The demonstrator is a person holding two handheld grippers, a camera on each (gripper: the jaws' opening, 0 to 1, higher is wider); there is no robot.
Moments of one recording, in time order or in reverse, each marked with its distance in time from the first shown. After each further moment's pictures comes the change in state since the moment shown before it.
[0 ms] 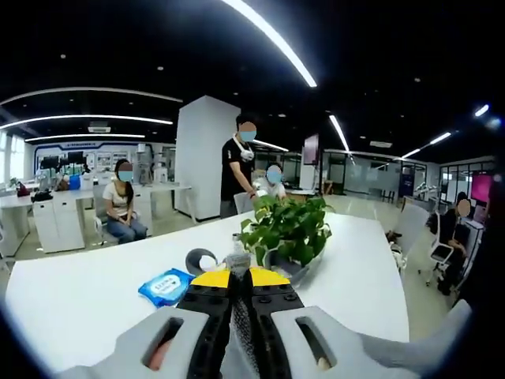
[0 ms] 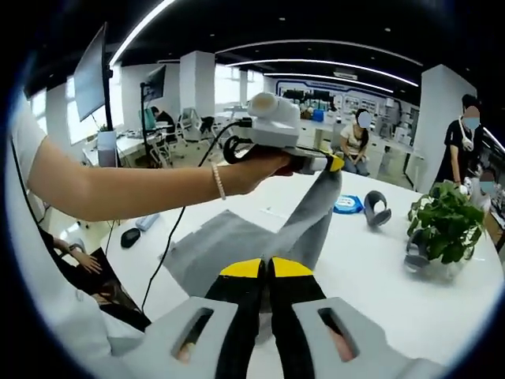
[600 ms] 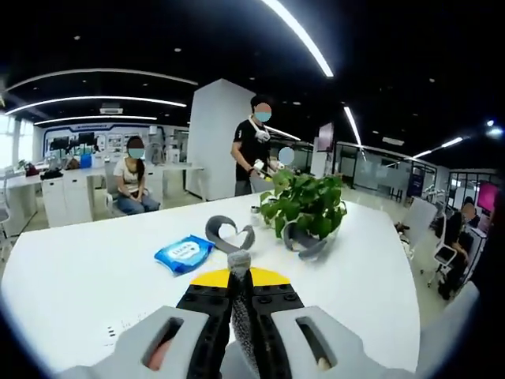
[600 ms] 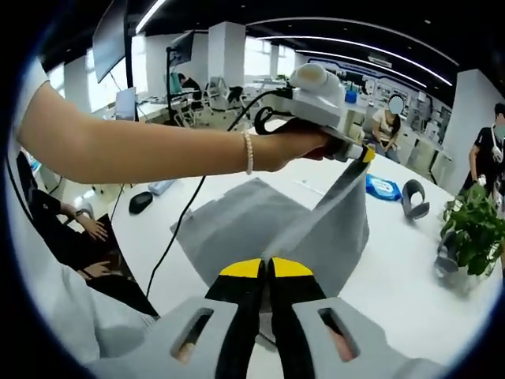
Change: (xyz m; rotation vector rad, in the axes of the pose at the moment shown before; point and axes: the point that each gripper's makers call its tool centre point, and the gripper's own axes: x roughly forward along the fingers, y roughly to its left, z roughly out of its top) left arm -0.028 0.063 -0.079 -0.064 0.074 0.060; right arm 0.084 0.064 -0.048 -0.110 0.147 0.129
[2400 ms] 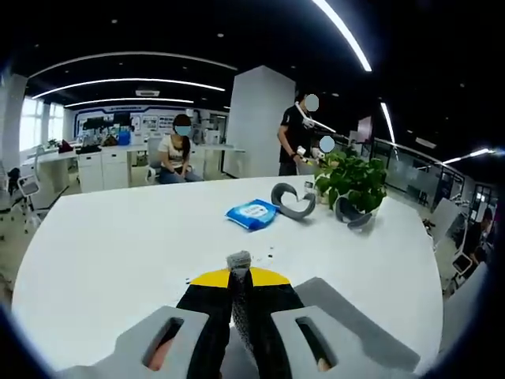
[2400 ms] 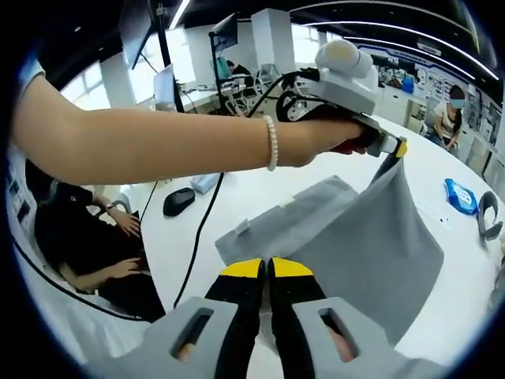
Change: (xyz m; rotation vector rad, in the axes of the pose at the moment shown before) left arm -0.083 0.136 -0.072 -0.064 0.068 0.184; right arm 0.112 0.106 0.027 -0.065 0.039 0.310
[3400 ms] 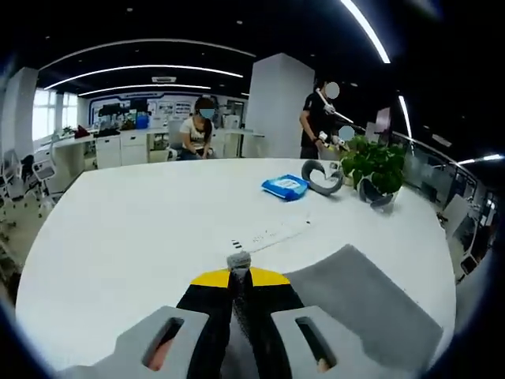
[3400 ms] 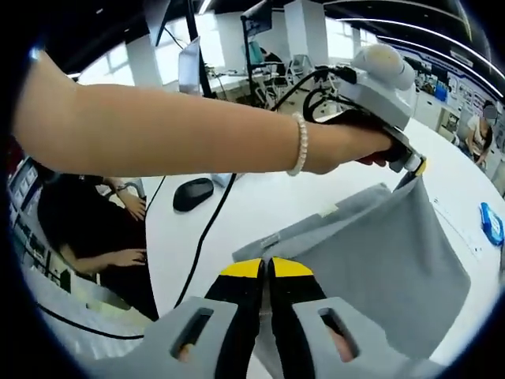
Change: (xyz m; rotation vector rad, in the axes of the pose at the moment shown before) left arm -0.016 0.076 -0.071 -0.035 0.093 0.084; right arm 0.089 0.033 -0.004 -0.091 0.063 0.127
